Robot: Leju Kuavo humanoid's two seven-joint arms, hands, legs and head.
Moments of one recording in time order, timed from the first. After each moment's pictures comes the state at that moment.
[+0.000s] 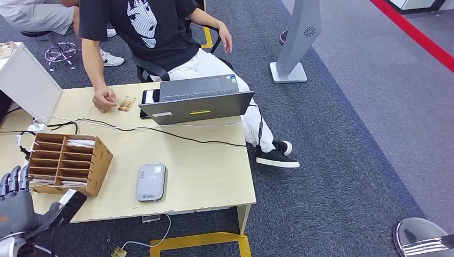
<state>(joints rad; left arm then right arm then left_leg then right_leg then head) -0.02 0.26 -0.02 -1.30 -1.17 0.39 0.07 -0.05 -0.01 1.49 0.01 -0.92 -0.43 0.03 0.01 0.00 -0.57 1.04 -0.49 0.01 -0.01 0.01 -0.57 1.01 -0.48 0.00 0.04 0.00</state>
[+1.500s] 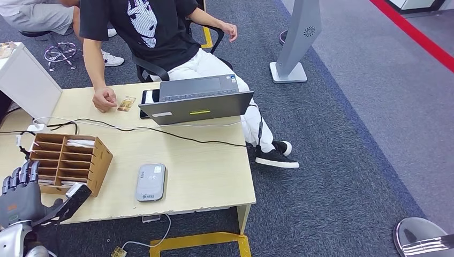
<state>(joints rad) -0.14 0.28 -0.06 -1.14 -1.20 0.35 0.05 -0.06 -0.01 1.49 0.01 -0.91 -0.41 0.01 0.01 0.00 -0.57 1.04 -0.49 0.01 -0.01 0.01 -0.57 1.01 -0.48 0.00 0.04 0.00</state>
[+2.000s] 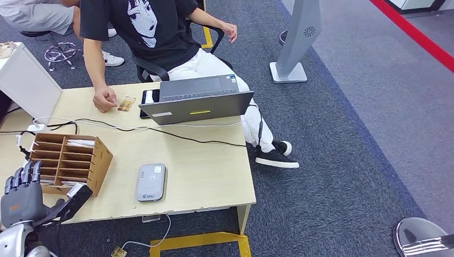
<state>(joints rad) -0.14 0.28 -0.06 -1.13 -1.19 0.35 0.04 -0.06 0.00 1.50 0.01 -0.91 -0.42 0.02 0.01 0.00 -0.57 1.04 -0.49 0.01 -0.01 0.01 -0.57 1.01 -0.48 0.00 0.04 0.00</state>
